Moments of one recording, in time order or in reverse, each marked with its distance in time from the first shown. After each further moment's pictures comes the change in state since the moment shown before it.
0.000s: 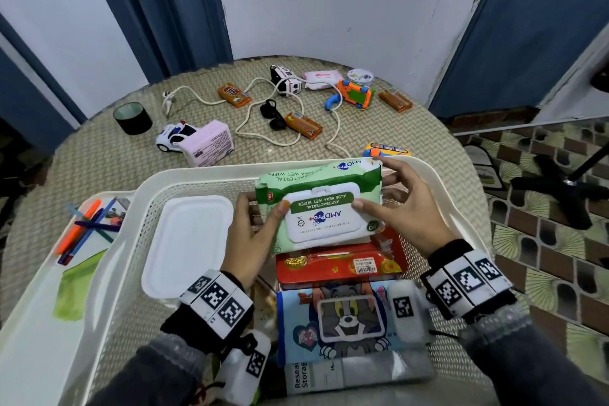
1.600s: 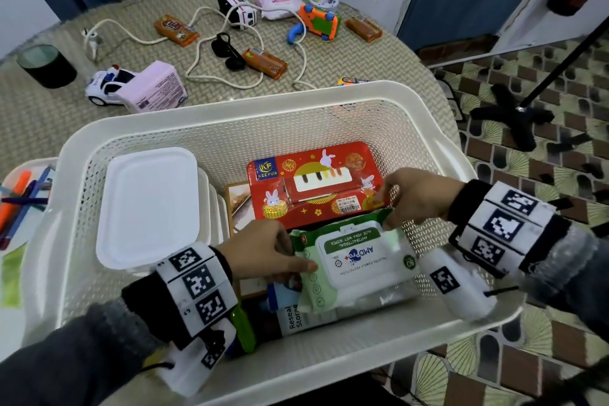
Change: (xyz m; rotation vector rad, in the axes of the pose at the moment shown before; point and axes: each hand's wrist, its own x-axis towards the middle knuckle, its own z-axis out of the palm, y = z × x) left_hand -0.029 0.005 0.005 0.595 -0.976 -0.439; right_hand -0.034 -0.013 -0.019 -0.864 -0.590 0.673
